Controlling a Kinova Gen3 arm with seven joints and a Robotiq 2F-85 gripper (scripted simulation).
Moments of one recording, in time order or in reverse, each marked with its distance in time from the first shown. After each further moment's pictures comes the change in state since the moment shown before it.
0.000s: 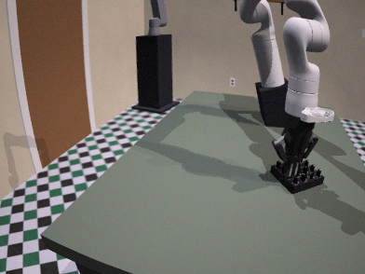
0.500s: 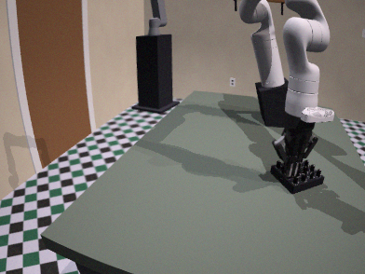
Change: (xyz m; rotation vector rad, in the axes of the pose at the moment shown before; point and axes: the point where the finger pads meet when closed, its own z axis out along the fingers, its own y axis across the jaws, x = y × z) arm 0.000 0.000 0.000 0.000 0.000 -0.011
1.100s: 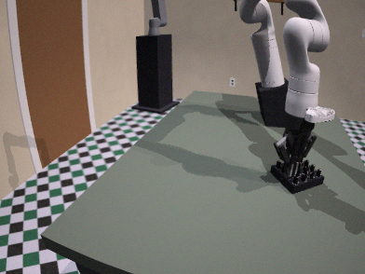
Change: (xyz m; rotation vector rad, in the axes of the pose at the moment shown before) arm 0.000 0.000 0.000 -0.001 0.000 -0.137
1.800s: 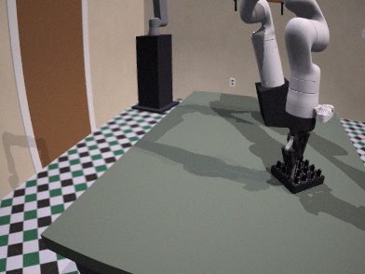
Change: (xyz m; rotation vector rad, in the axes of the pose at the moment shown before) arm 0.001 -0.001 0.000 -0.002 0.000 -0.400
